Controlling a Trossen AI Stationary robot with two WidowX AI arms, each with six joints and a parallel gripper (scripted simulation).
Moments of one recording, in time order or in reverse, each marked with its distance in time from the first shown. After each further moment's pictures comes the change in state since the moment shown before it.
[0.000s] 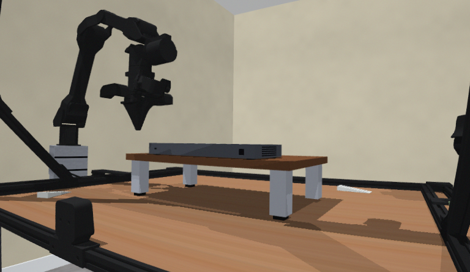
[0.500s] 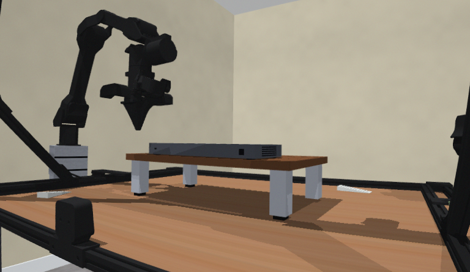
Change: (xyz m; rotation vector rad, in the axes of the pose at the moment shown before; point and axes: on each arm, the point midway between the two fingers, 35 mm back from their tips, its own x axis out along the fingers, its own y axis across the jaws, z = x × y) left arm 0.000 0.000 0.000 0.000 0.000 0.000; right arm 0.000 0.001 -0.003 0.032 0.010 -0.018
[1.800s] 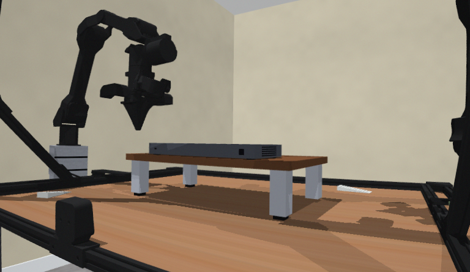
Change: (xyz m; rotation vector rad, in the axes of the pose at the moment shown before) left arm 0.000 0.000 0.000 0.000 0.000 0.000; right arm -0.226 -0.003 -0.336 0.134 1.316 -0.123
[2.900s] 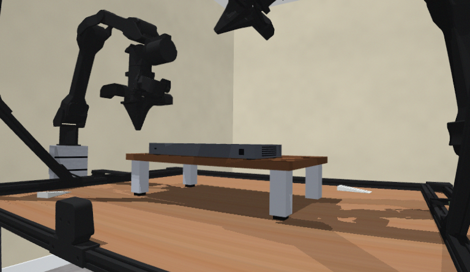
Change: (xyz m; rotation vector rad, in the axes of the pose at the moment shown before) left arm 0.000 0.000 0.000 0.000 0.000 0.000; right arm -0.045 -0.046 -0.286 0.105 1.043 -0.237
